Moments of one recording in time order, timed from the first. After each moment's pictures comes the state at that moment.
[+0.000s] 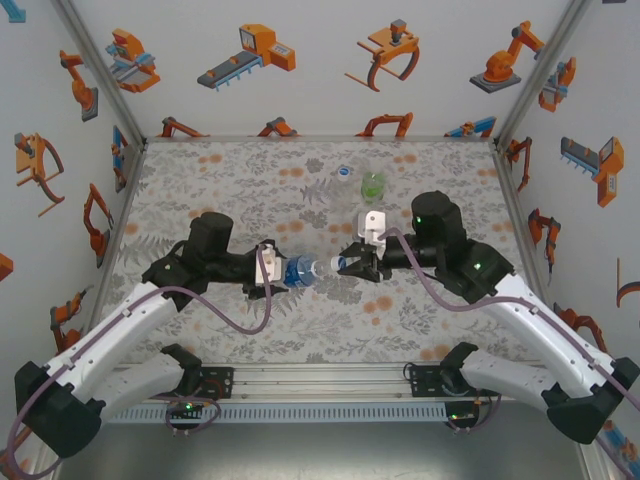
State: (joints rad) left arm -0.64 0.96 0.79 -0.48 0.73 0.86; right arm 0.72 0.99 1.07 -0.50 -0.74 -0.49
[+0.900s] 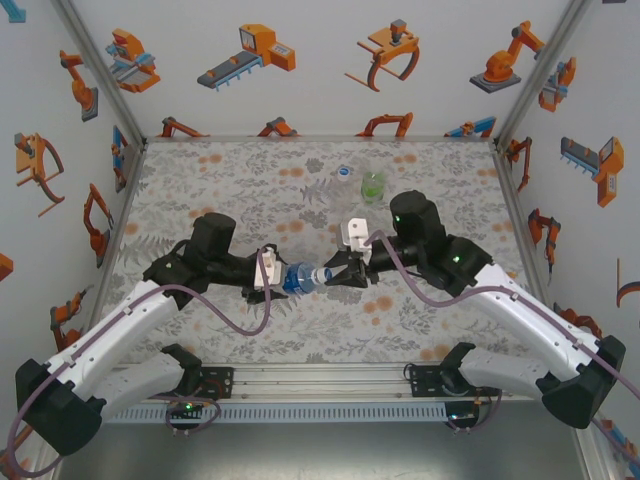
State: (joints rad) left arm -0.64 0.98 0.81 -0.54 0.77 0.88; right arm 0.78 1.07 1.06 -0.45 -0.82 -0.52
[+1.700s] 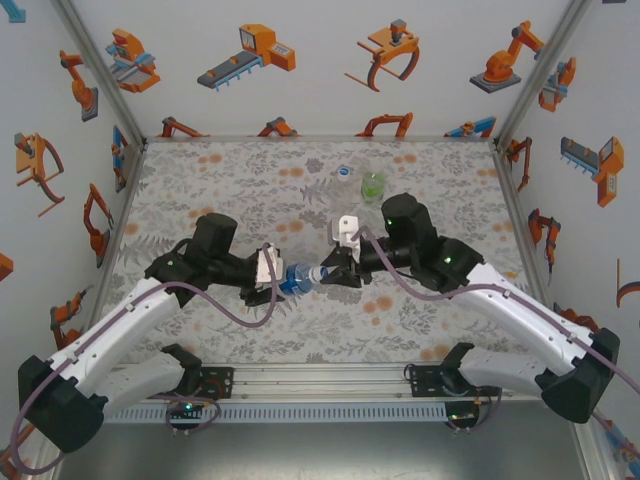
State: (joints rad) left arm -0.63 1.00 0.81 -0.59 0.74 0.84; right arm 0.82 1.10 1.03 -0.38 -0.72 -0.37
